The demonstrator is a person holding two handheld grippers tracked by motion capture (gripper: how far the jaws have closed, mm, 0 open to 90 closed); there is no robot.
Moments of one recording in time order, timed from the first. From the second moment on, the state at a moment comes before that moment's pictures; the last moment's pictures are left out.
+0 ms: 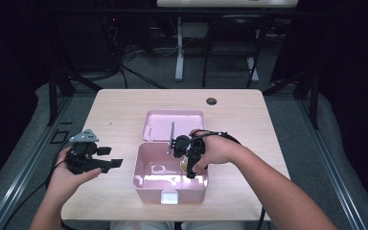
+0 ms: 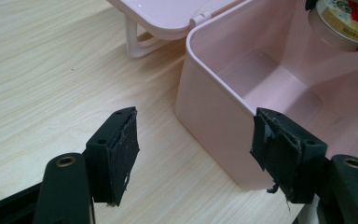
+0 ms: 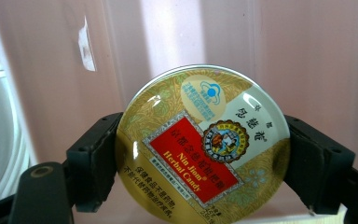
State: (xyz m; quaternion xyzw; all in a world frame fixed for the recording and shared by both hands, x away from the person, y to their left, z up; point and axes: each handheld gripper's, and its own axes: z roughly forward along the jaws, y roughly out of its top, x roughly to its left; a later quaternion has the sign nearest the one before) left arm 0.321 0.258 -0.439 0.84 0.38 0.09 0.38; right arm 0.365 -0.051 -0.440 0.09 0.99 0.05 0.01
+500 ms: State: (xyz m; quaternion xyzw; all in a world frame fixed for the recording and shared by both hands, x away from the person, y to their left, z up) left arm 0.322 0.258 -0.440 0.84 0.38 0.09 0.38; right arm 0.366 -0.050 -0.461 0.08 1.00 0.03 0.01
